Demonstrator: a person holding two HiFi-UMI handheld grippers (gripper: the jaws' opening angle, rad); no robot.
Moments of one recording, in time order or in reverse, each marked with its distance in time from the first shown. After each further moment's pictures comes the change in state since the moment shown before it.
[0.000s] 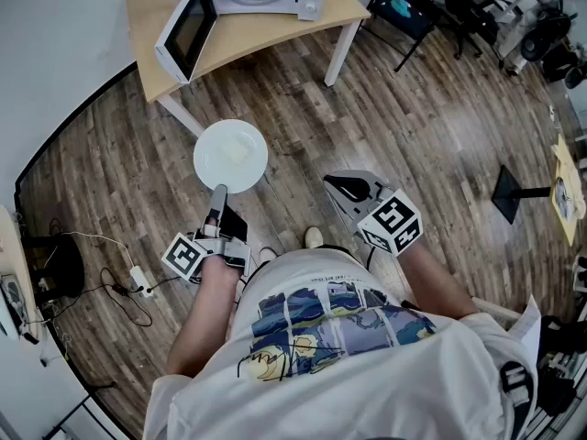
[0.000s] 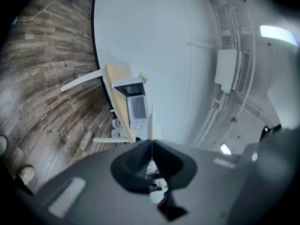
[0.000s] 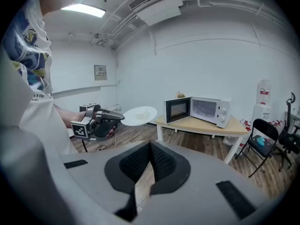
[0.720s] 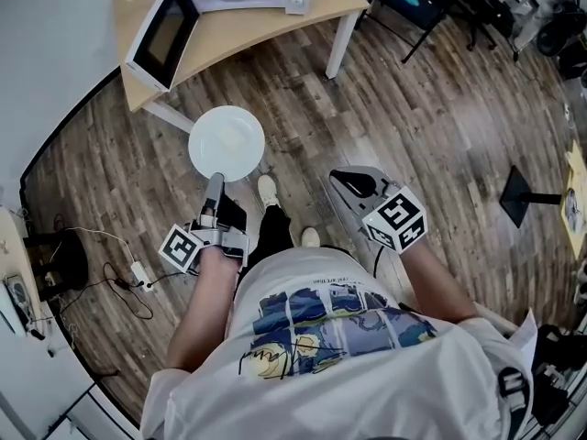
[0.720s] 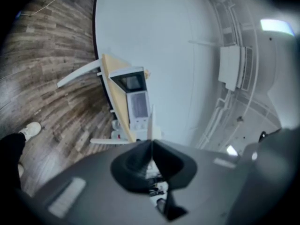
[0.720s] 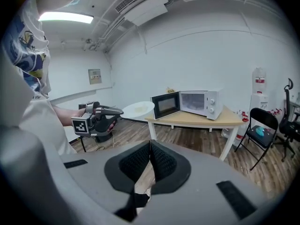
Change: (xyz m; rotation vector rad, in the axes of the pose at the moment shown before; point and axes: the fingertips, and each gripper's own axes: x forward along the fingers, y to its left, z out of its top) left arm 0.108 0.006 -0.041 -0.008 -0.046 0.022; right arm -0.018 -0.121 -0.035 0.067 0.014 0.010
